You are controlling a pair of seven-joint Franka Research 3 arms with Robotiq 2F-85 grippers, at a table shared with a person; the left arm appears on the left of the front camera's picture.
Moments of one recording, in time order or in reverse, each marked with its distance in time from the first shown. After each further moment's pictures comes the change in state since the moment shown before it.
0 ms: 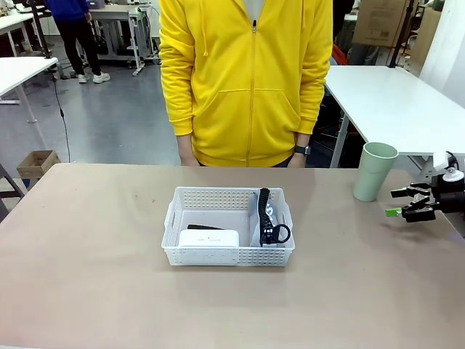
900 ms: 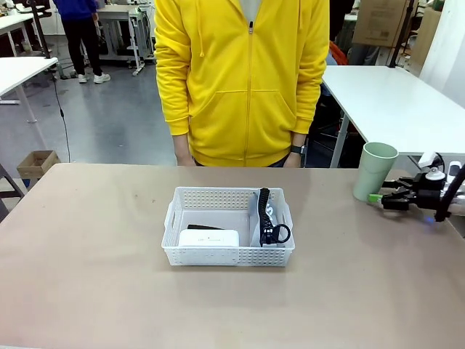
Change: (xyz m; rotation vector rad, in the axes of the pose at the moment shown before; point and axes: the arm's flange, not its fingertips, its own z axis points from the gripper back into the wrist) left arm 0.000 0.000 0.000 0.000 0.000 0.000; right arm -0.016 -0.044 -0.053 -0.135 -0.189 -0.090
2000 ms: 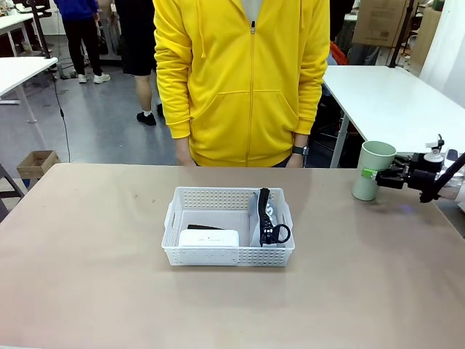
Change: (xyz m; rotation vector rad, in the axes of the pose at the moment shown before) left arm 0.000 0.000 0.000 0.000 0.000 0.000; right arm 0.050 -0.009 -0.013 0.140 -0.267 0.014
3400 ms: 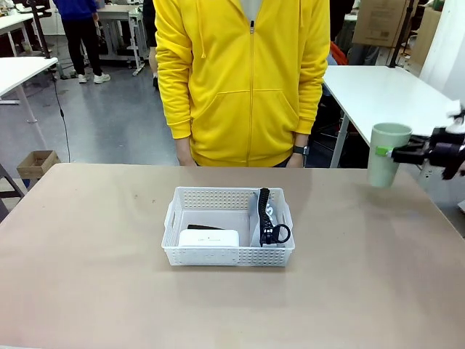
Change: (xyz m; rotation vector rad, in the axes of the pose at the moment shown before) left arm 0.000 0.000 0.000 0.000 0.000 -0.001; right arm 0.113 0.052 0.032 -0.003 0.156 -0.042
